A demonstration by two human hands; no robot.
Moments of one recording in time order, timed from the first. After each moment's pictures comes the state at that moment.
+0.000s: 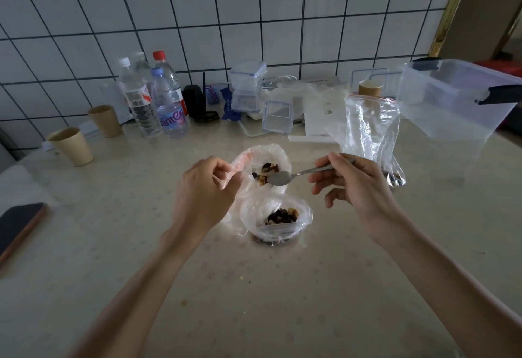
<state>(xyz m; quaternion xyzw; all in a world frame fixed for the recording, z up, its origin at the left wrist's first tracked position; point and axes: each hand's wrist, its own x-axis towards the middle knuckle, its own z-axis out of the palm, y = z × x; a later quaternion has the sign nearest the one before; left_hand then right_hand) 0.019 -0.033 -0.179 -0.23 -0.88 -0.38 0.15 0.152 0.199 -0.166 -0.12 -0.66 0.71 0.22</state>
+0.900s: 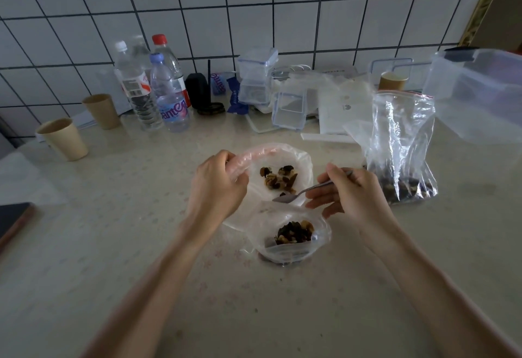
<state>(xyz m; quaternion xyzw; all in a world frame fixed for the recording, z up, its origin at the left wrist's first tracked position) -0.022 -0.005 -0.195 -0.20 -0.90 -0.38 0.12 0.108 0.196 -0.192 -0.19 -0.70 0.67 0.17</state>
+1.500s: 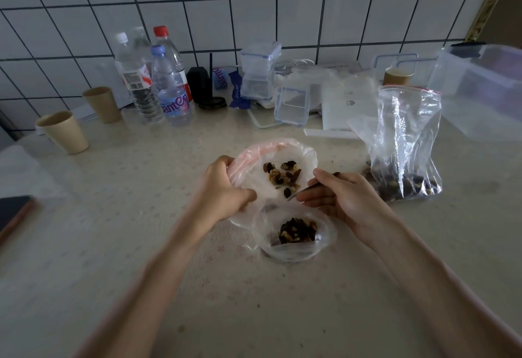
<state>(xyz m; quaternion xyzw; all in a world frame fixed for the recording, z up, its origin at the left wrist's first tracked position) -0.020 -0.013 -0.198 -0.15 -0.88 -0.45 -0.08 0.099 0.195 -0.200 -0.20 -0.64 0.74 0.05</state>
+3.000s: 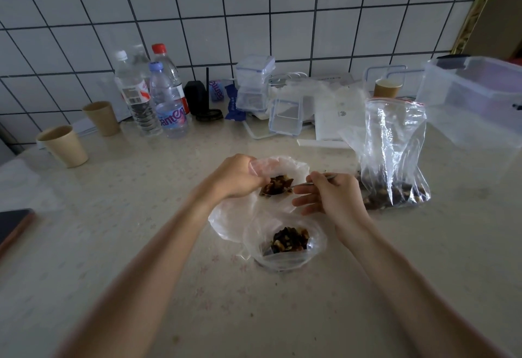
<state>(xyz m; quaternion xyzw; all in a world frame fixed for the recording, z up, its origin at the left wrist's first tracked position) -0.050 0.030 -0.169 -0.25 -0.91 -0.30 -0.14 0.083 0.188 -0.201 -0.25 -0.65 0.70 0.18</state>
